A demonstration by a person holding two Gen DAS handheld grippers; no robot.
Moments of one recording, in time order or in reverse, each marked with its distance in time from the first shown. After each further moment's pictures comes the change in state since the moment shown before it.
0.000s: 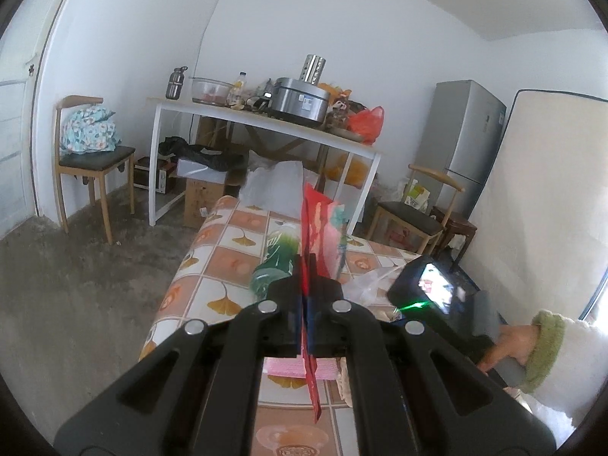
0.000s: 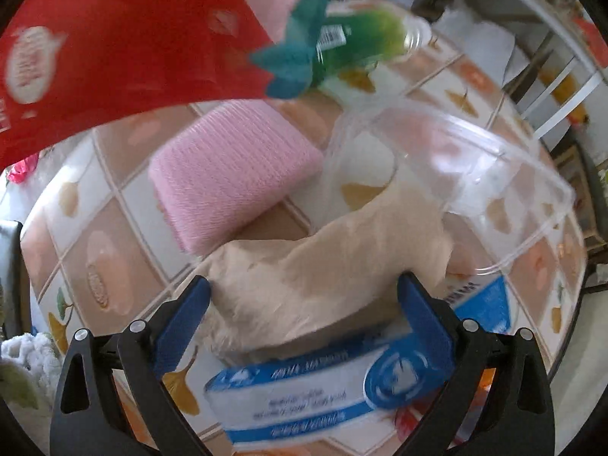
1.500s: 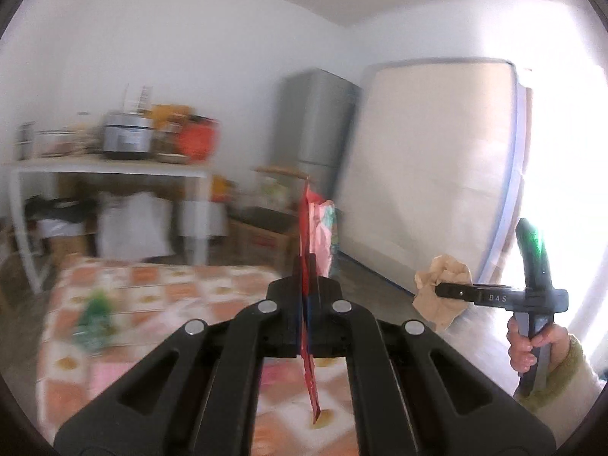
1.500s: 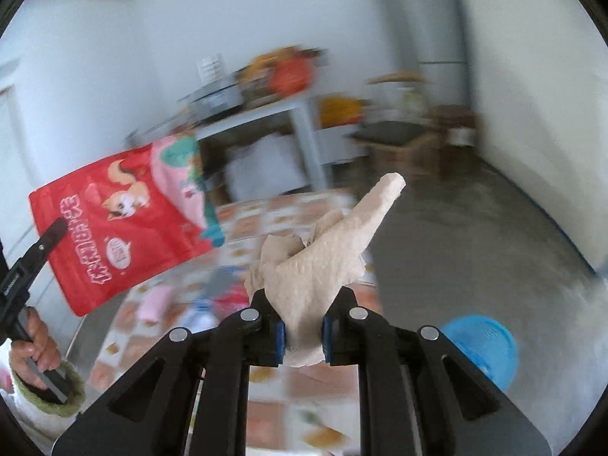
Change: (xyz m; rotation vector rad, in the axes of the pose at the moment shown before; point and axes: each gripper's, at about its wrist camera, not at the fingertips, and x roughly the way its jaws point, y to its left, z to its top) left arm -0.032 -0.256 0.003 0.291 0.007 -0.545; right arm -0.291 -0.090 -0.388 0.911 -0.749 -0.277
